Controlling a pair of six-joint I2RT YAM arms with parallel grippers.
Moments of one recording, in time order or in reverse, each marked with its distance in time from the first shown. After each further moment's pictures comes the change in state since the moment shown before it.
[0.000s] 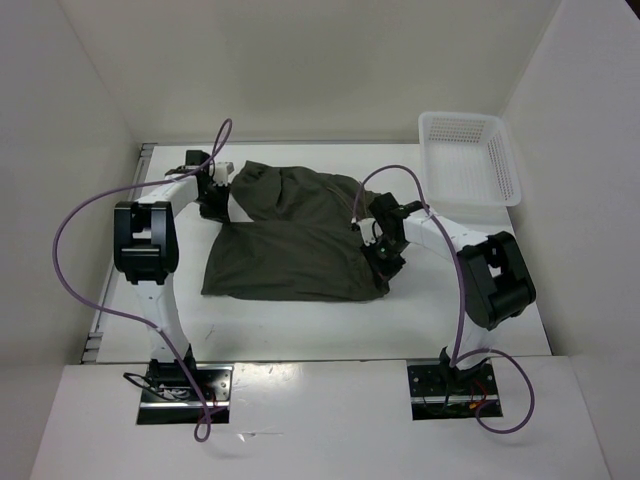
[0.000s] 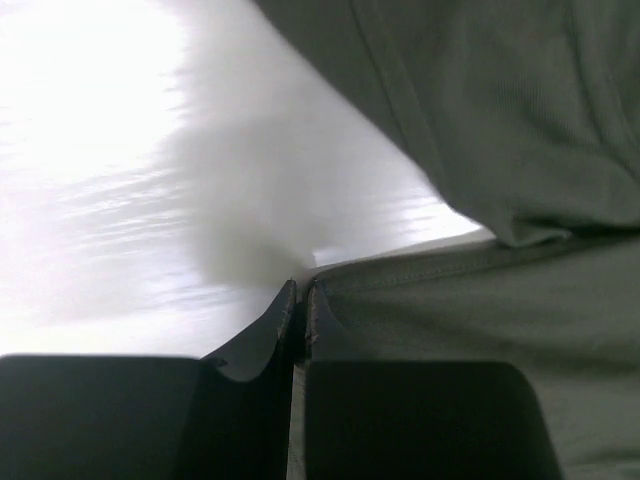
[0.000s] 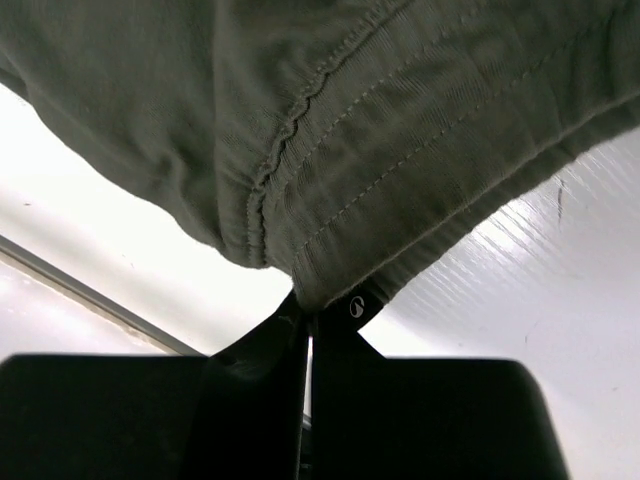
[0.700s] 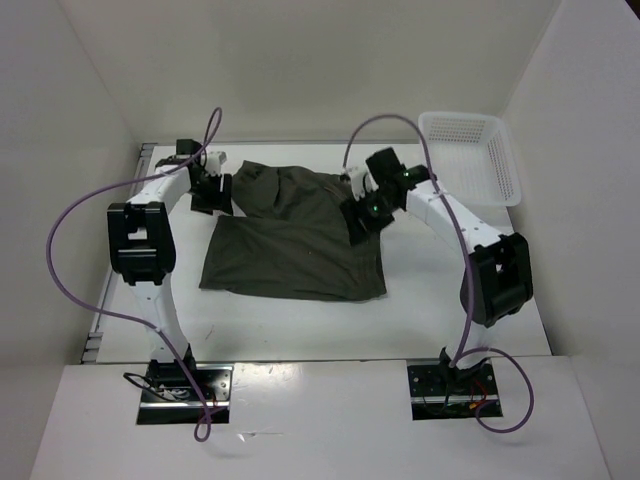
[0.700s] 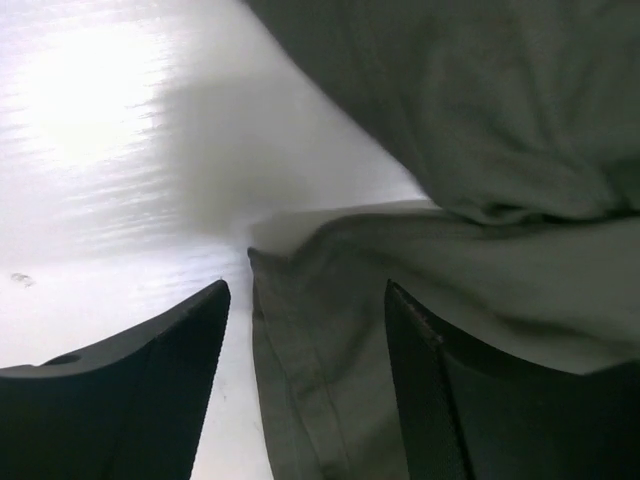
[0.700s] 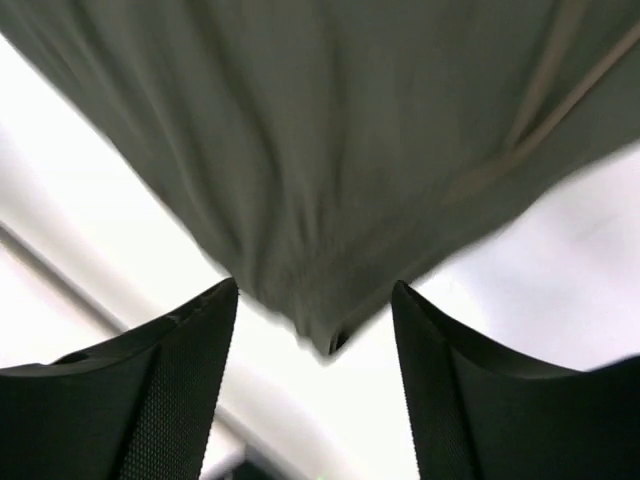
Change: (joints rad) left arm 0.037 -0.005 0.062 -0.044 -0.013 0.003; right arm 0.000 0.021 0.262 -0.057 -0.046 -0.060
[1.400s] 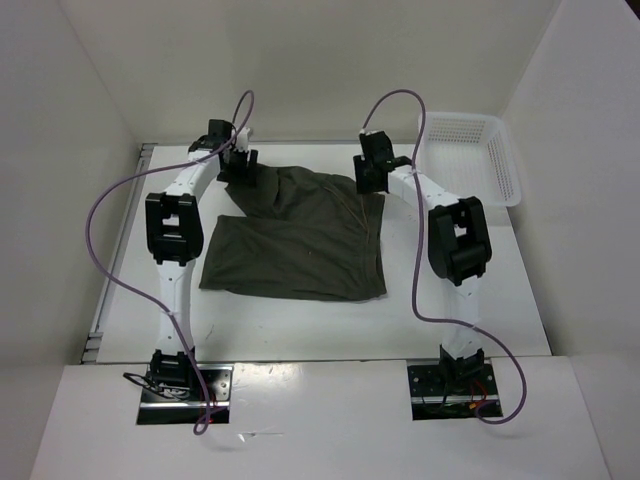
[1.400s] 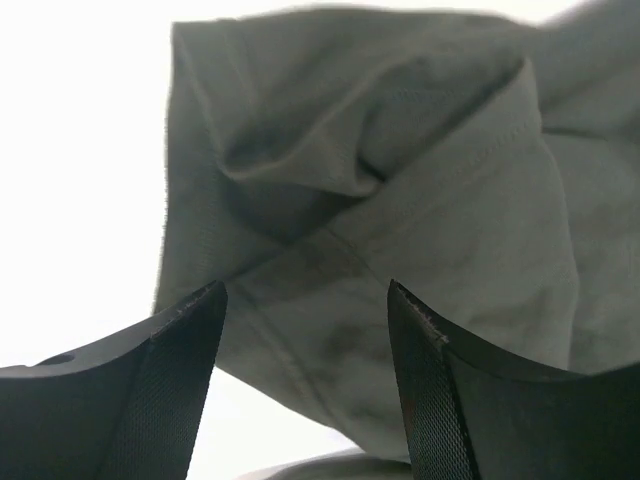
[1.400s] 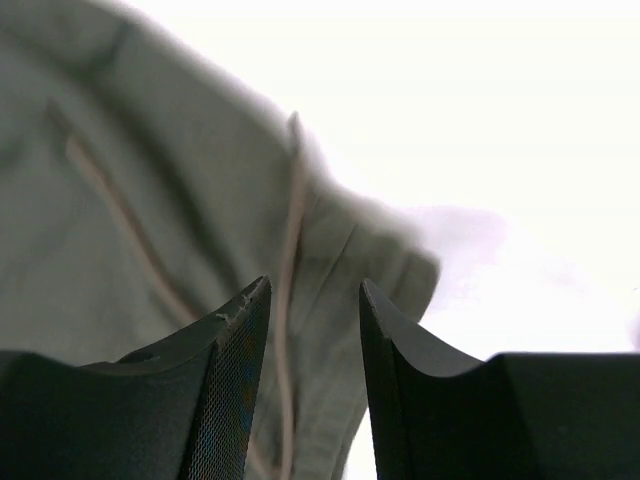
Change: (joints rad) left arm -0.116 0.345 0.535 -0.017 -0.050 0.001; right arm -0.068 0.379 0.323 0.489 0.459 0.334
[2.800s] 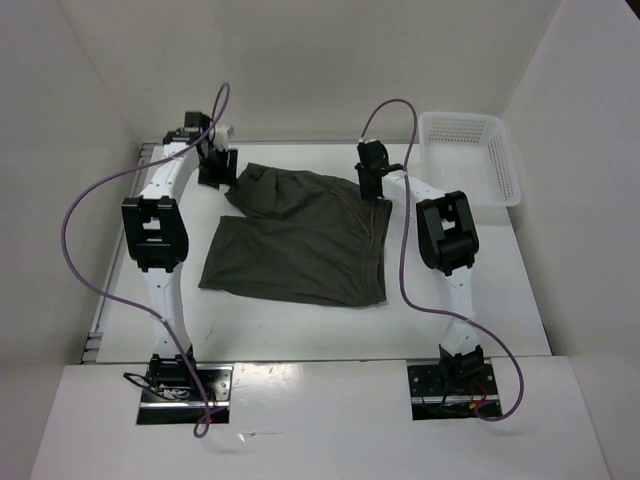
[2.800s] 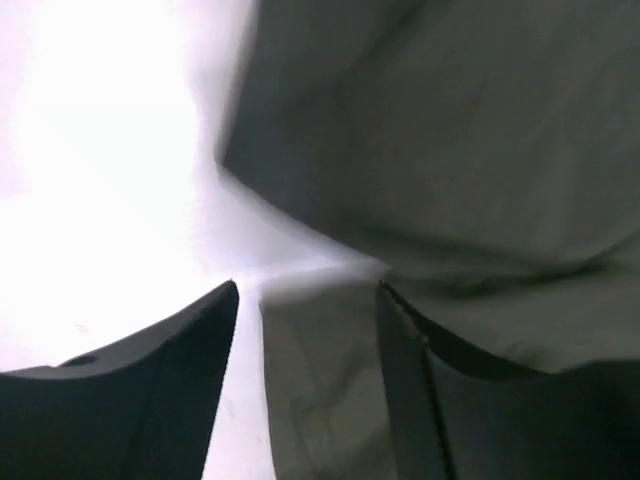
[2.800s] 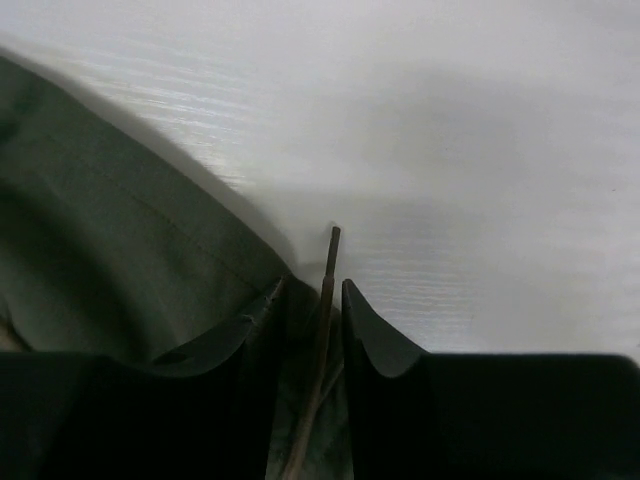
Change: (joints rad) left arm 0.072 -0.223 -0.211 -0.206 0.008 0.002; right arm -0.026 0.172 0.054 0.100 0.113 -0.029
